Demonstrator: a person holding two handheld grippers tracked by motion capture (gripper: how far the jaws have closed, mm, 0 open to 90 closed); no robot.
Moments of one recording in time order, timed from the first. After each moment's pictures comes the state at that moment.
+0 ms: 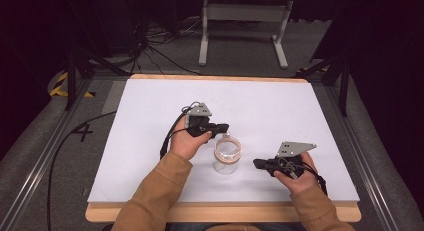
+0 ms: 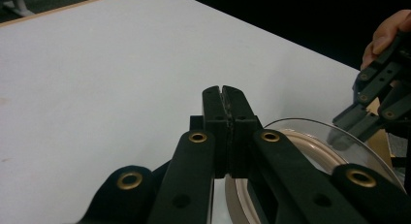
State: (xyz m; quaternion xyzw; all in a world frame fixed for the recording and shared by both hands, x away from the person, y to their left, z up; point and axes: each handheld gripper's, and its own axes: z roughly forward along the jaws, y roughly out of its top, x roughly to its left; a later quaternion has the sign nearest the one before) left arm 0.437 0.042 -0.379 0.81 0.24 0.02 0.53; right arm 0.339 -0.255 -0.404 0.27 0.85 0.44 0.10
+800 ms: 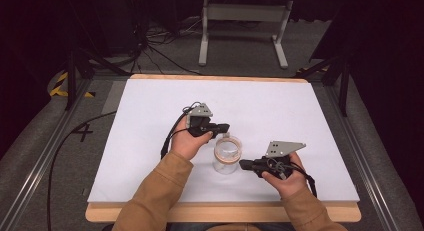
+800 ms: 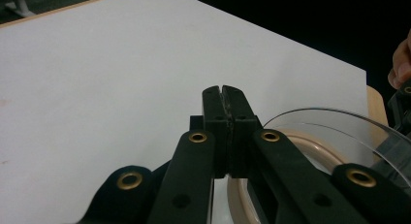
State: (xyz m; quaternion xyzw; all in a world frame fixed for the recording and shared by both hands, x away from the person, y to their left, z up) left arm 0.438 0.039 -0.381 0.81 0.24 0.02 0.53; right arm 0.334 -0.220 -0.390 0.25 0.84 0.48 0.07
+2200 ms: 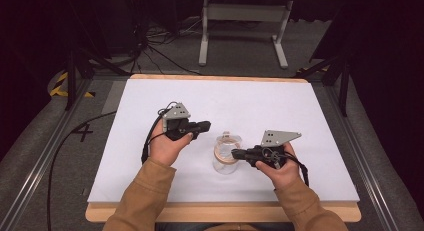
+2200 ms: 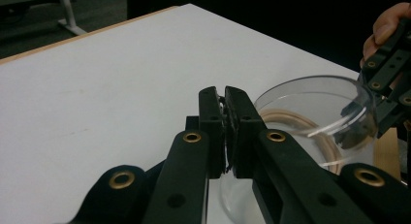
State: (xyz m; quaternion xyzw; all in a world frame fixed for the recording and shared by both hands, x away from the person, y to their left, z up) left arm 0.409 0.095 -0.357 0.79 0.27 0.08 0.54; right arm 0.356 -0.202 -0.375 0.21 0.82 0.53 0.07
